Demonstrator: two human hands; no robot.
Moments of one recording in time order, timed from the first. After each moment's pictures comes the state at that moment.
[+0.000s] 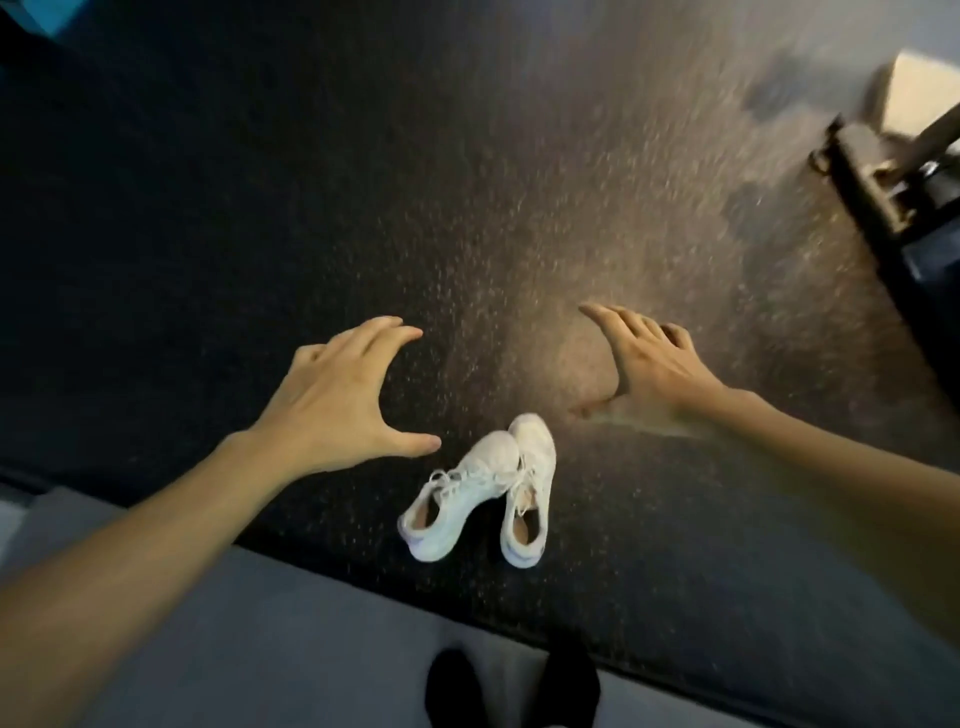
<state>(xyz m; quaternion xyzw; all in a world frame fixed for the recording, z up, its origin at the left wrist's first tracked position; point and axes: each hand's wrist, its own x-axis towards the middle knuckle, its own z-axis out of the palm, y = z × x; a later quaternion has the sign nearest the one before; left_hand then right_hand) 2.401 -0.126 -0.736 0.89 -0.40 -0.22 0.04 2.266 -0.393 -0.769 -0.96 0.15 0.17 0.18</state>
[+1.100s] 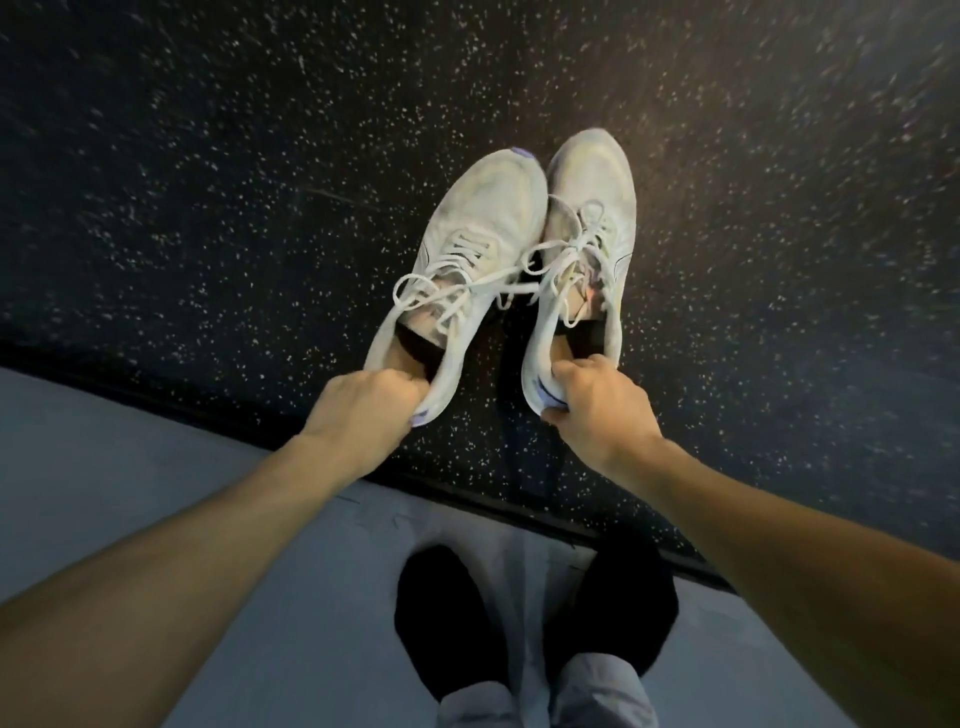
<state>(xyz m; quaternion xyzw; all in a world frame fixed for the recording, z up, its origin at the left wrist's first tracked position) 2.246 -0.048 -1.167 0.84 -0.43 -0.32 -0.08 2.123 -0.237 -1.184 -0.91 0.21 0.27 0.25</state>
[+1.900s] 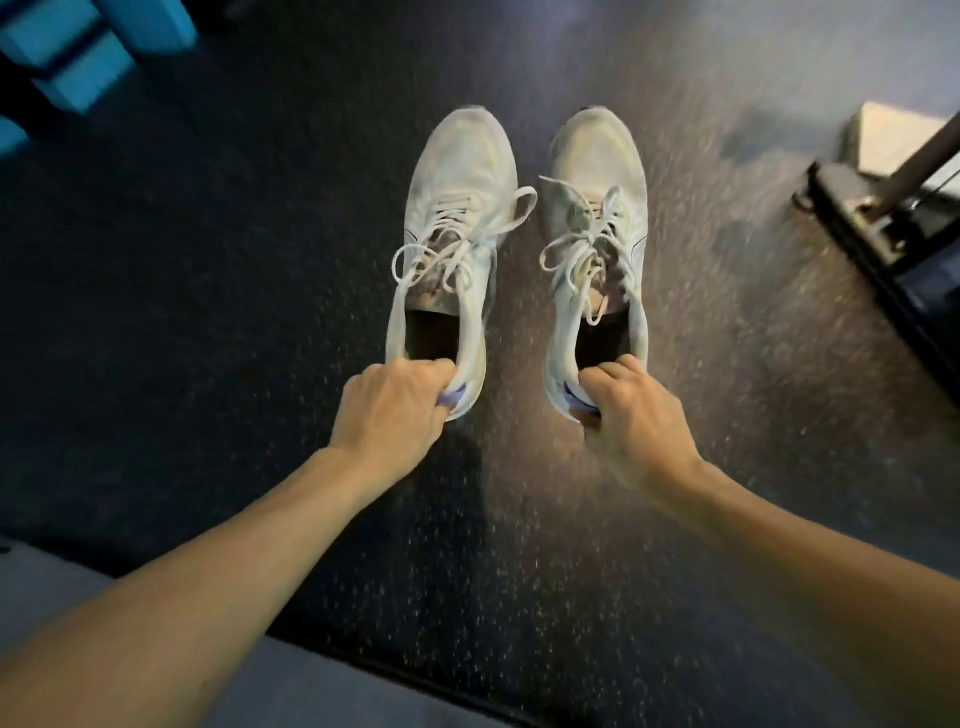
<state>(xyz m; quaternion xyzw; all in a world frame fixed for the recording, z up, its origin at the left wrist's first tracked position) 2.372 -0.181 -0.765 0.91 -0.40 -0.05 0.11 2.243 -0.369 -0.802 -0.97 0.17 -0.09 0.17</state>
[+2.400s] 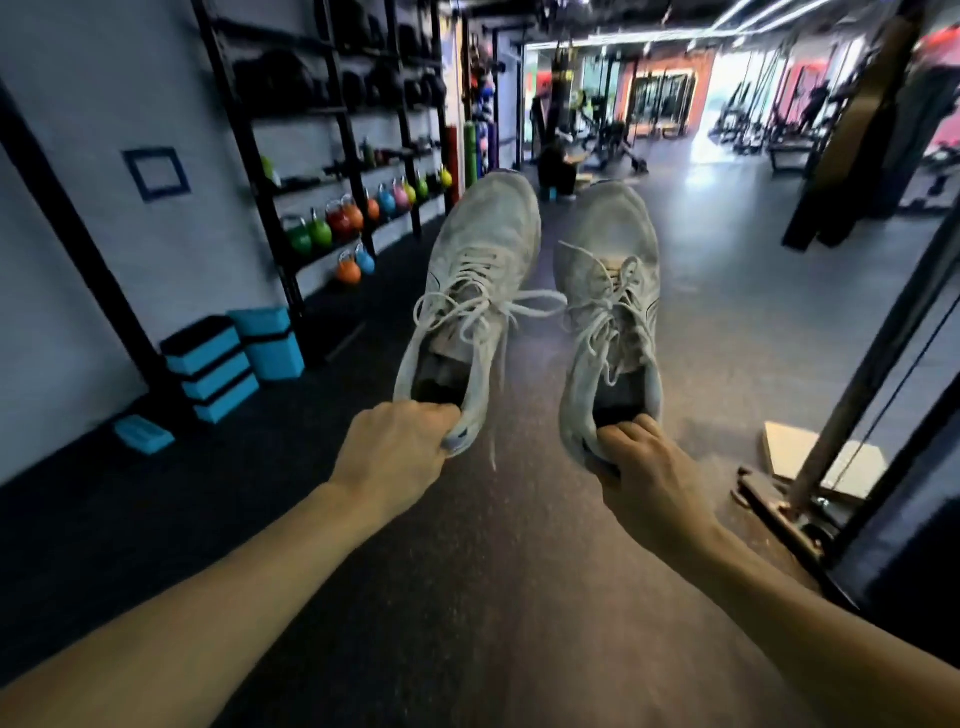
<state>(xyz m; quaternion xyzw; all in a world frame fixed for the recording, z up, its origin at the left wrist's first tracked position) 2.406 -0.196 -0.304 0.87 -0.45 0.17 0.08 2.273 -0.405 -0.359 -0.94 0.09 -0.32 0.10</state>
